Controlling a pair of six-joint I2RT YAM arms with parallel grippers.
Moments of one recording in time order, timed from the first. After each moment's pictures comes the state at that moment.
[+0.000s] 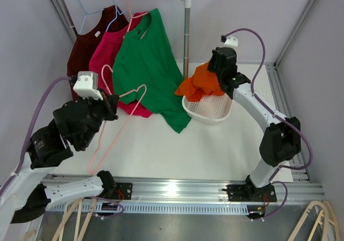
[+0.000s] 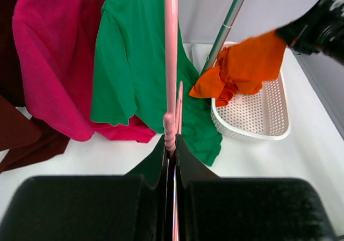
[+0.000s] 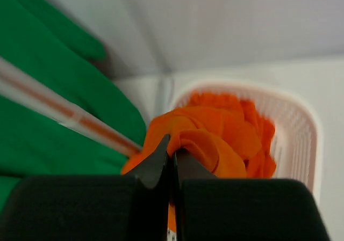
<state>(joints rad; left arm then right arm) -0.98 0.83 1.47 -0.88 -0.75 -0.36 0.41 1.68 1.51 -0.03 0.33 0.29</state>
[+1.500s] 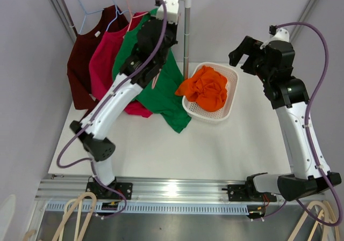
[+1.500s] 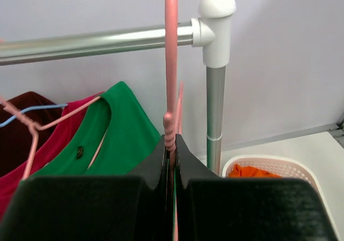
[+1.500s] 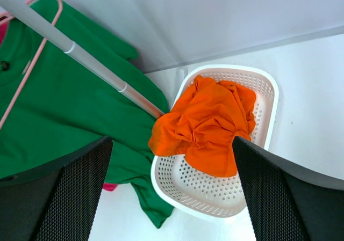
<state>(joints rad) -0.71 1.79 2.20 -0.28 -0.52 0.15 0.24 1.31 1.70 -0.64 0.10 0.44</state>
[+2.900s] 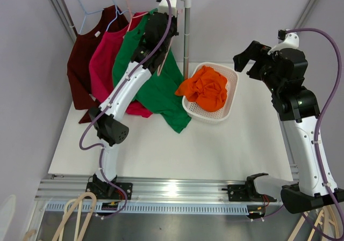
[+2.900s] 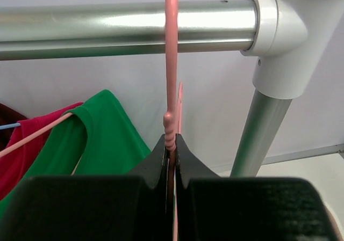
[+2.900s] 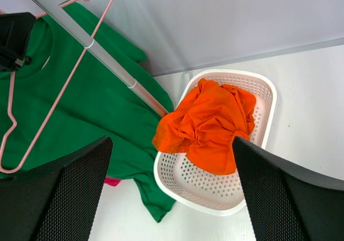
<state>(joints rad) -0.57 2.09 2.42 -0.20 -0.39 0.06 0.24 1.19 1.67 -0.66 0.08 0.41</state>
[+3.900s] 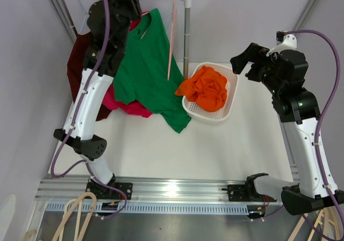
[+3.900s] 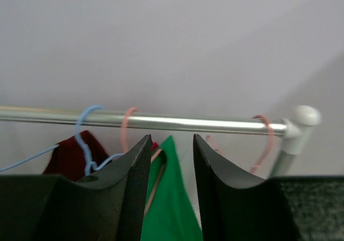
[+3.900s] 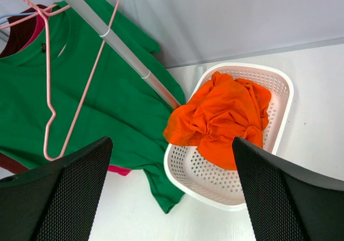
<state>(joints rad) -0.48 1.77 2.35 -0.25 -0.33 0.05 0.24 1.17 1.65 -0.65 0.01 0.43</state>
